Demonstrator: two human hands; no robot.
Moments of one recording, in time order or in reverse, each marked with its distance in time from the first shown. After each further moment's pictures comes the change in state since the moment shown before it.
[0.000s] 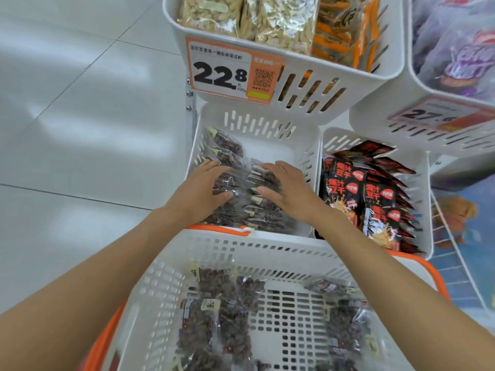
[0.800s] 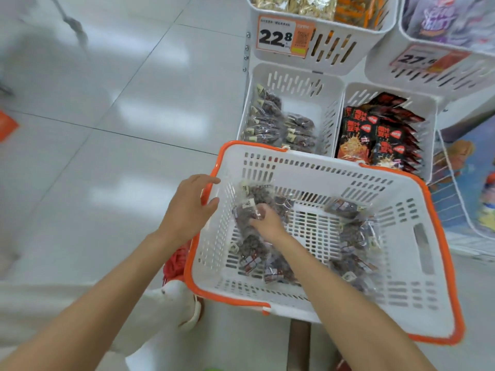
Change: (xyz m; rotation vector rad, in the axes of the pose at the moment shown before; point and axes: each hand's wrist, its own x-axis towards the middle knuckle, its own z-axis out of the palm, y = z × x) left_hand -0.274 0.007 -0.035 -0.146 0.216 -0.204; right_hand -0.172 -0.124 0.176 0.587 -0.148 0.455
